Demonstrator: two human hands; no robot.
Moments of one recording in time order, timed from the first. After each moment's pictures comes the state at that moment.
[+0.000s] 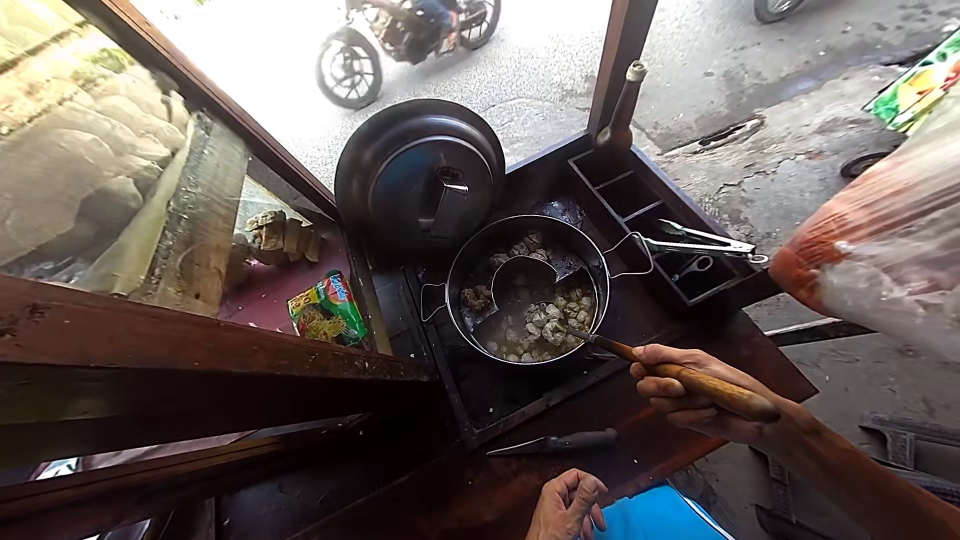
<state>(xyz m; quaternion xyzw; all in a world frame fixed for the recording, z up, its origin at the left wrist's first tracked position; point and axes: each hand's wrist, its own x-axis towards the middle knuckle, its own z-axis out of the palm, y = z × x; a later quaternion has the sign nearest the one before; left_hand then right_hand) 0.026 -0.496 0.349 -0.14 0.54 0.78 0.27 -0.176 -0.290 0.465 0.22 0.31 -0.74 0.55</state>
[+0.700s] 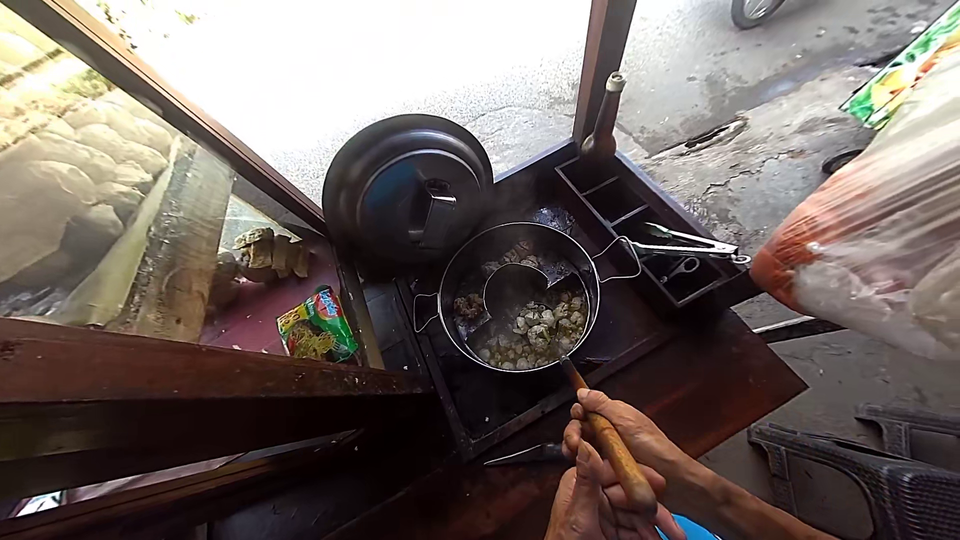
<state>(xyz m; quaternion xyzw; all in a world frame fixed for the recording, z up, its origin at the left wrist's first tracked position) -0.024 -0.472 0.458 -0.10 0.34 0.90 0.25 -0.112 -0.361 0.453 0.22 0.36 -0.80 0.43</state>
